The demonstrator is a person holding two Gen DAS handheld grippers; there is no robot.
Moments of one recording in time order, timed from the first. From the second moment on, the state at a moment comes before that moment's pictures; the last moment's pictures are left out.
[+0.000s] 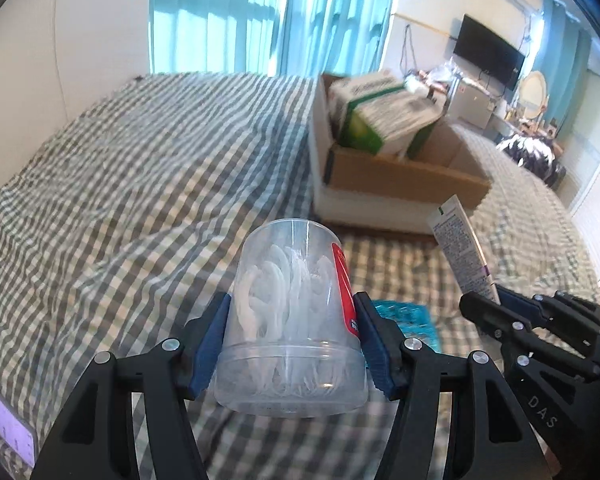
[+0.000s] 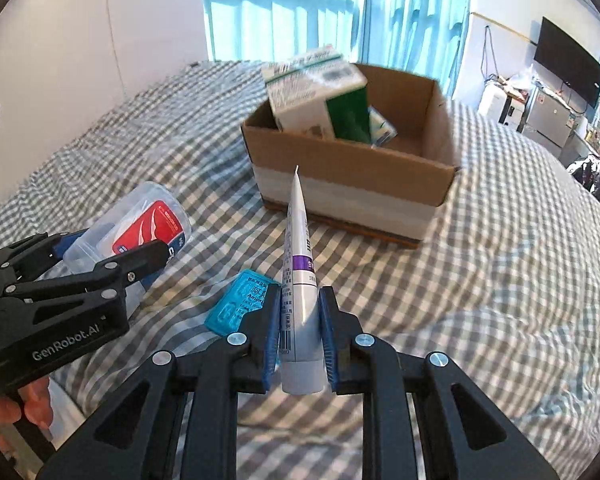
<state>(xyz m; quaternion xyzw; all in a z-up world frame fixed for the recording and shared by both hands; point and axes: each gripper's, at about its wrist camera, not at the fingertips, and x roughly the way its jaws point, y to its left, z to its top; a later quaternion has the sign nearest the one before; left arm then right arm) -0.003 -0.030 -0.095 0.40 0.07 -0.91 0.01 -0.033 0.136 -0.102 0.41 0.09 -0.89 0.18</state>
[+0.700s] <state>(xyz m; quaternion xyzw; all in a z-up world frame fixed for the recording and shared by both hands) -0.057 -0.008 0.023 0.31 0.07 -0.95 -0.02 -0.061 0.185 0.020 0.32 0.06 -0.93 0.17</state>
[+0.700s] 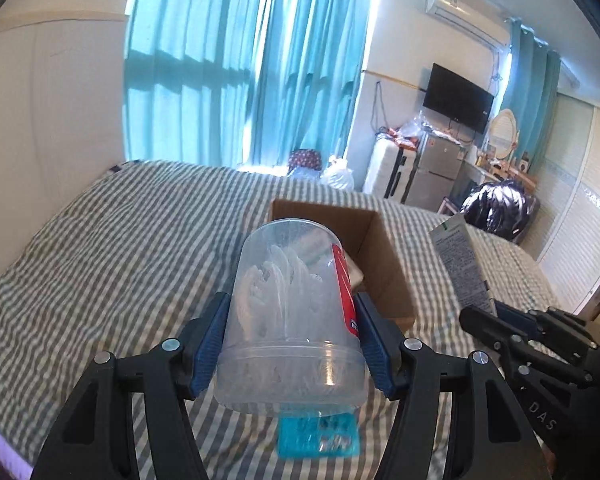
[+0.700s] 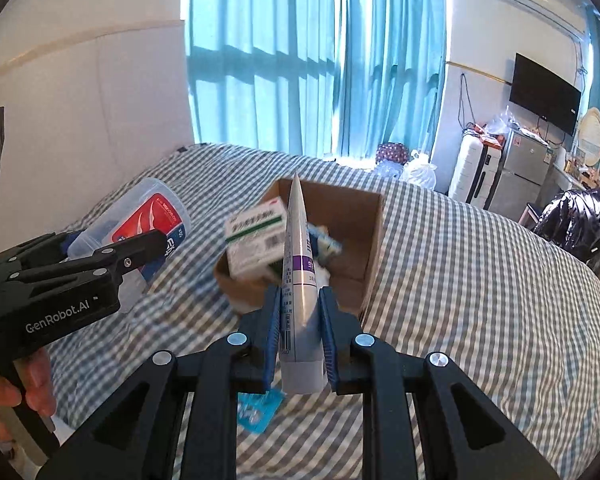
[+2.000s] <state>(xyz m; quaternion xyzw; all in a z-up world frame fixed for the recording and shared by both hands) -0.217 0.021 0.041 0.29 0.00 -0.95 -0.06 -0.218 0.202 -0.005 0.32 0.02 -0.93 0.16</state>
